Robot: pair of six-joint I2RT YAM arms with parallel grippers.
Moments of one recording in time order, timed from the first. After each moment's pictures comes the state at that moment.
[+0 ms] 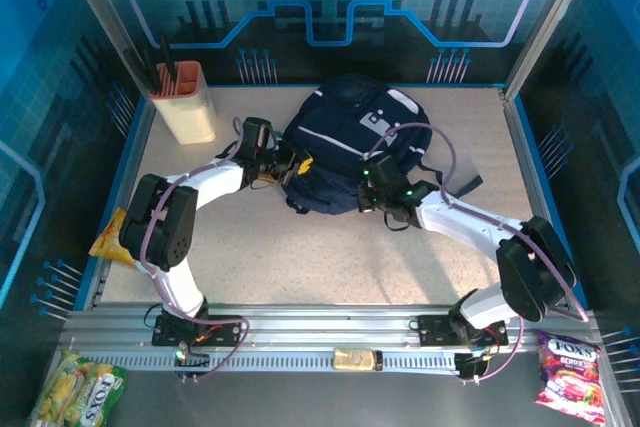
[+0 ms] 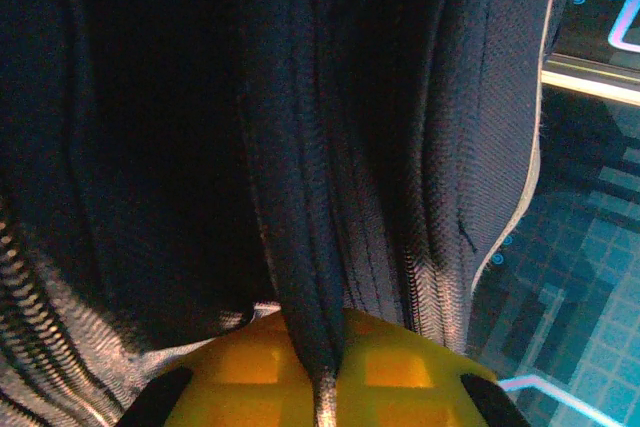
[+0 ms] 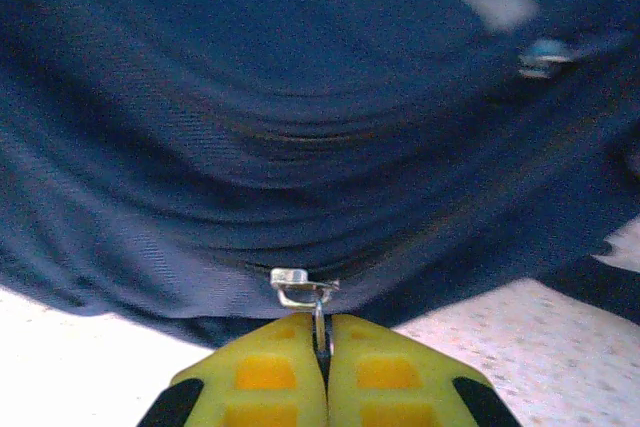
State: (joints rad) left arm -0.28 1.78 1.07 0.02 0.59 -1.28; right arm 0.60 1.45 0.88 -0.33 0.18 0.38
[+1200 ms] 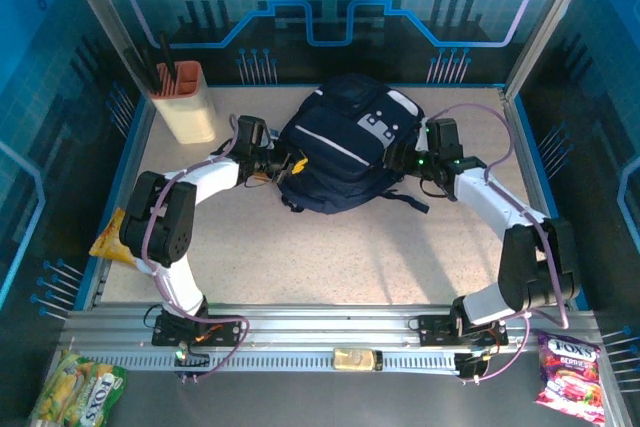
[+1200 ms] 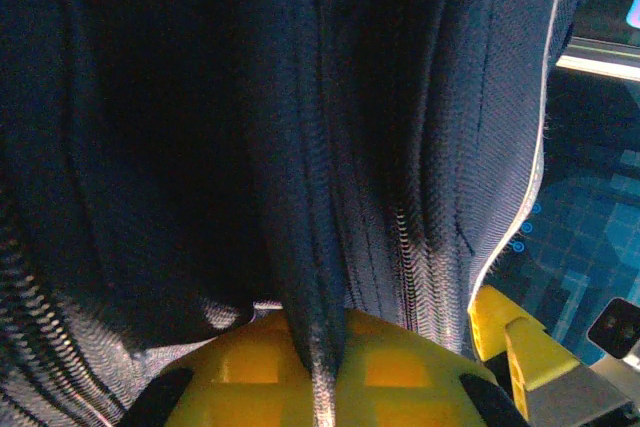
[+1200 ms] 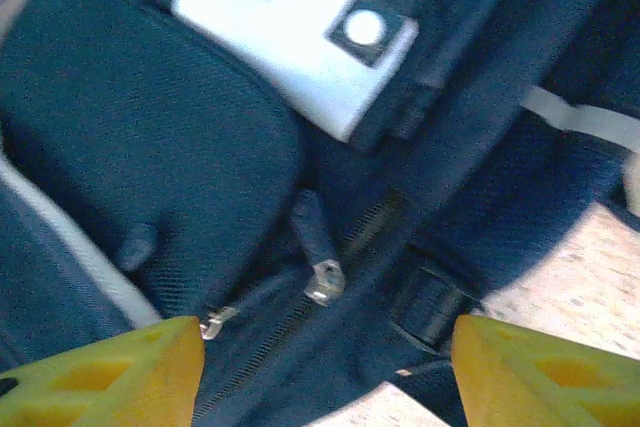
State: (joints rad) left arm -0.24 1.80 1.09 -0.02 0.64 -1.18; right arm 0.20 1.48 0.98 -0.27 -0.25 0.46
